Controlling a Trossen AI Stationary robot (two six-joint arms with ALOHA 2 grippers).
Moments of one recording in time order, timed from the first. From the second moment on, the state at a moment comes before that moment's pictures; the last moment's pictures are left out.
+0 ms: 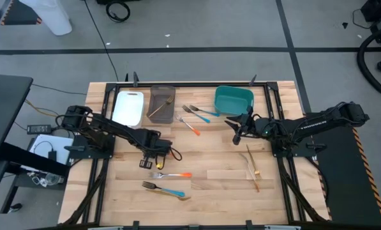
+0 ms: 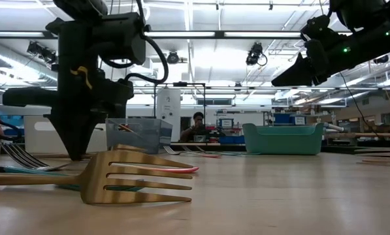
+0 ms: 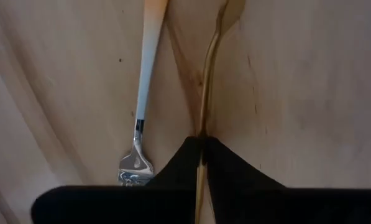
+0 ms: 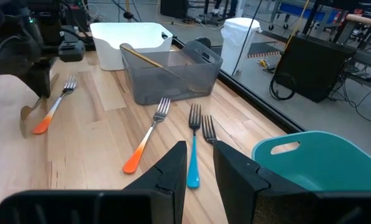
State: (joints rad) left arm -0.15 1.66 0.87 -0.71 -0.09 0.10; right arm 0.05 0.90 0.26 0.34 0.55 0.06
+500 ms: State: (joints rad) left arm -0.04 1.59 1.01 -0.78 -0.08 -0.02; right arm 0.05 0.90 0.26 0.34 0.54 0.06
